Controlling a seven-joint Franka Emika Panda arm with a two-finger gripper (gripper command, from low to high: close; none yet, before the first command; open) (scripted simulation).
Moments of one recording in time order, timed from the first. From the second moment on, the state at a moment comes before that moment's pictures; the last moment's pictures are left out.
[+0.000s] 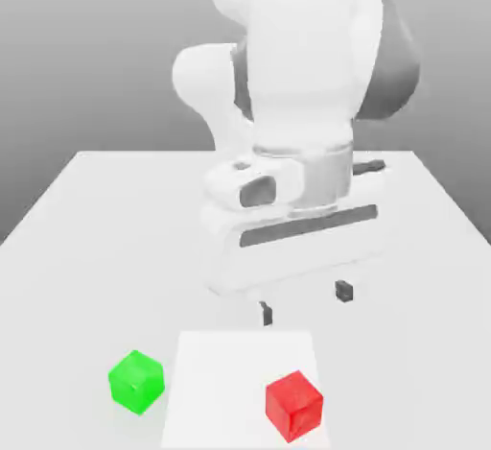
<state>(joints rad) 0.17 0.06 -0.04 -2.49 0.05 2.65 0.38</state>
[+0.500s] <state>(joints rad) 0.16 0.37 -0.03 -2.49 0.04 2.86 0.33</state>
